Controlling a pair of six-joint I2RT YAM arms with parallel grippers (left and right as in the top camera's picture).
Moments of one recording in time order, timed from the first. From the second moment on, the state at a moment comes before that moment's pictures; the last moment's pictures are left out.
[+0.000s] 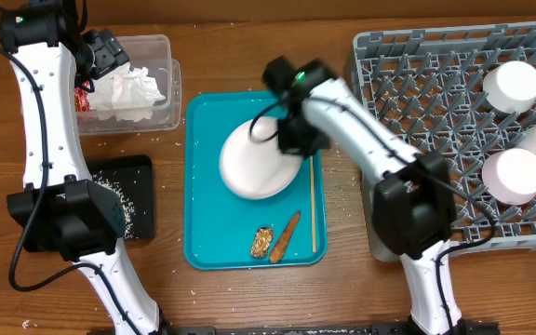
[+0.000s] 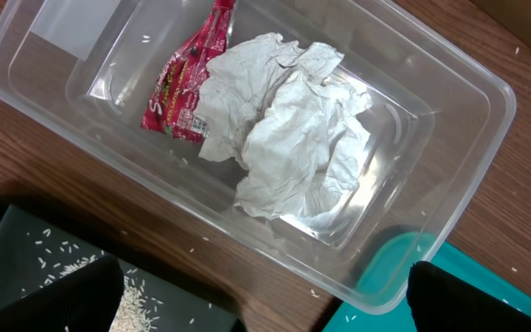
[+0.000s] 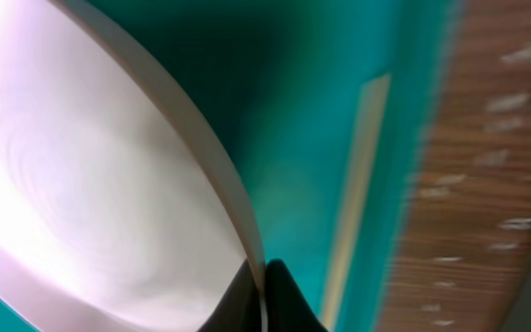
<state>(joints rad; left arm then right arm) 0.19 2.15 2.33 -1.34 -0.10 -0.44 0.55 2.25 2.01 -1.37 -0.03 0.54</state>
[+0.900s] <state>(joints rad) 0.19 2.15 2.33 -1.34 -0.10 -0.44 -0.03 2.15 2.33 -1.32 0.69 0.54</state>
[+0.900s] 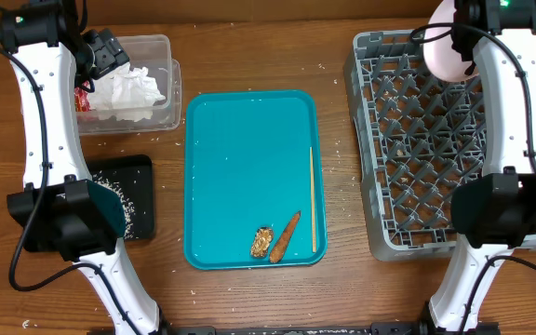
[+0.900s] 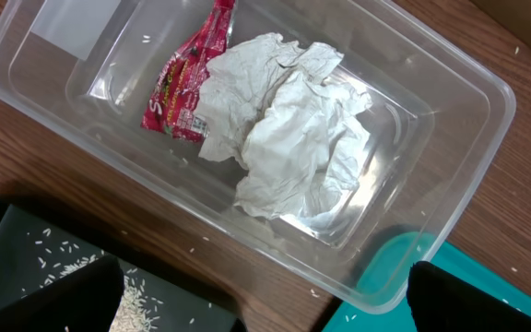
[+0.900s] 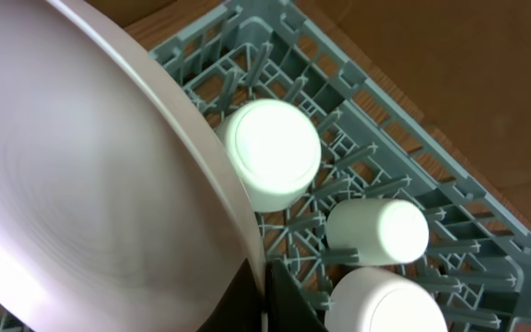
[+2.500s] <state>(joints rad) 0.19 2.15 2.33 -1.34 -0.10 -0.44 0.10 2.16 2.32 -1.47 0.39 0.39</state>
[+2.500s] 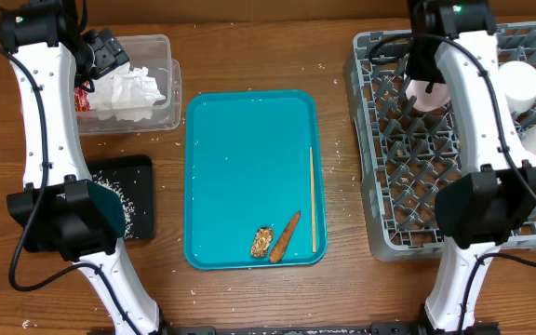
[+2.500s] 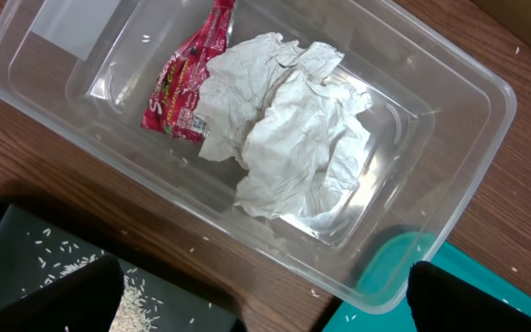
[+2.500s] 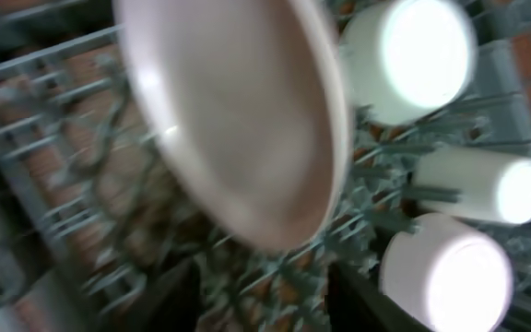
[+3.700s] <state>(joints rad) 0.19 2.15 2.33 -1.34 -0.10 -0.44 0.55 2.13 1.69 -1.28 -0.26 0.43</state>
